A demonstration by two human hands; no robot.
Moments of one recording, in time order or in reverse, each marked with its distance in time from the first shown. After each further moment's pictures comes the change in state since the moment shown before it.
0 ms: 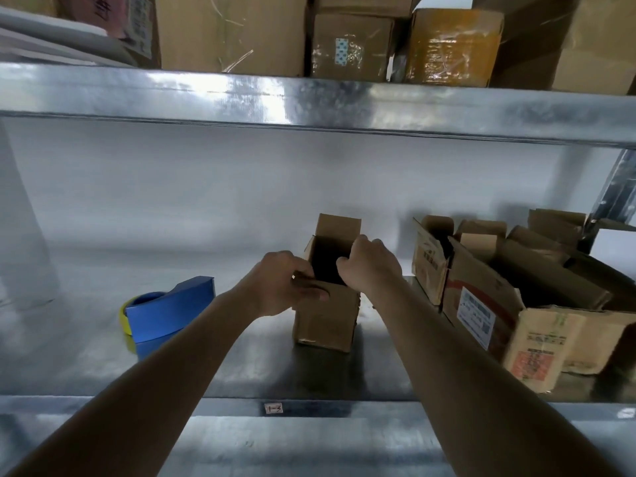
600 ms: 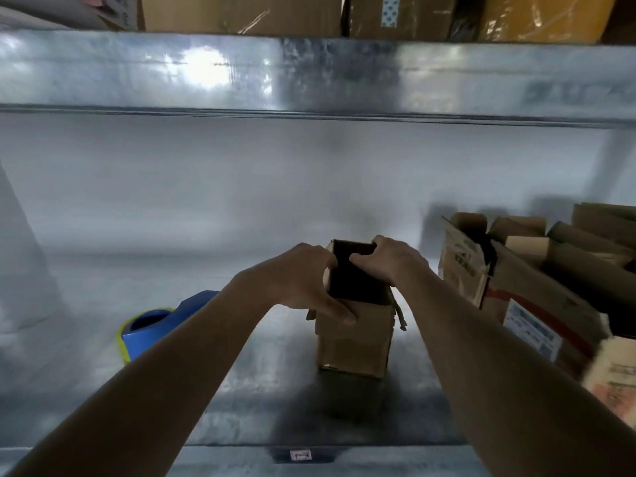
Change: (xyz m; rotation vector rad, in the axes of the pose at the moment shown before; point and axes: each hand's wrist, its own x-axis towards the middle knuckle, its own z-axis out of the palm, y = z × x) left_hand 0.048 -0.004 -0.030 0.203 -0.315 0.010; right_hand 0.083 0.004 0.027 -0.009 -0.147 0.127
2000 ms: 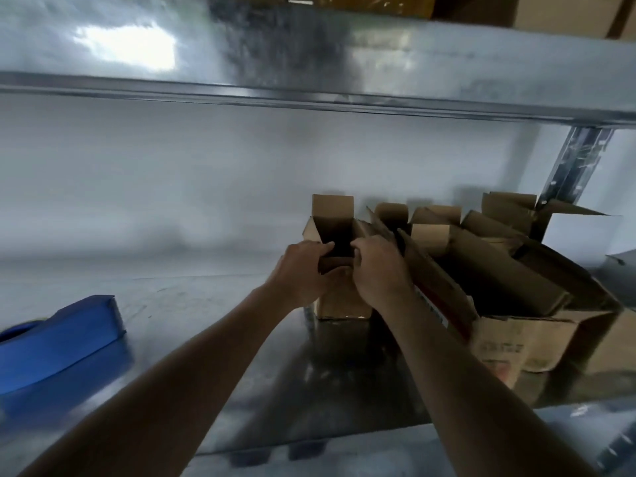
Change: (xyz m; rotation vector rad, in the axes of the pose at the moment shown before) left_hand 0.108 0.099 0.090 -0.160 0.342 0.059; right_hand -0.026 0.121 -0.019 -0.066 0.468 -0.181
